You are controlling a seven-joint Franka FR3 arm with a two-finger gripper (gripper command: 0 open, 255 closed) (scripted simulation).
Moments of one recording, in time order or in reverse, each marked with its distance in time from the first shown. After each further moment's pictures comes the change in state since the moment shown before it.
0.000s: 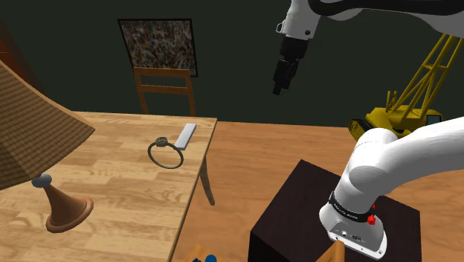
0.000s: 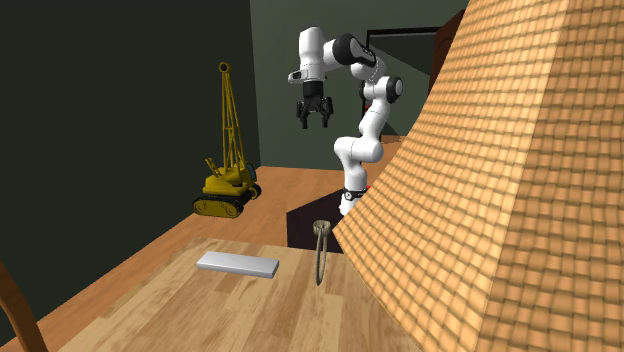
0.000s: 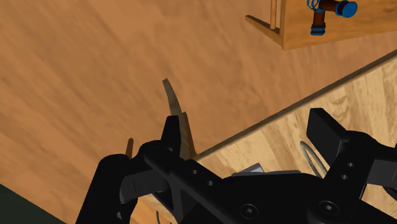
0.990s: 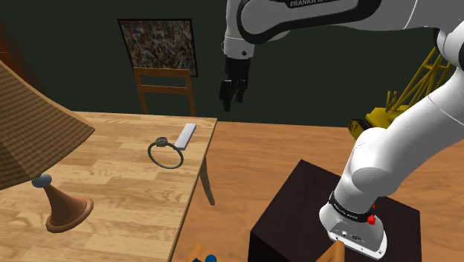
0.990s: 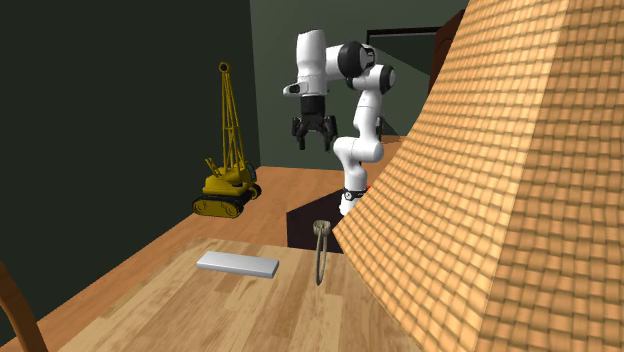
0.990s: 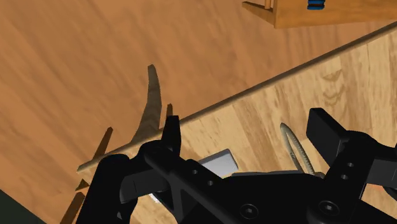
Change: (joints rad) arm 0.068 0.400 0.188 0.170 0.026 0.218 0.125
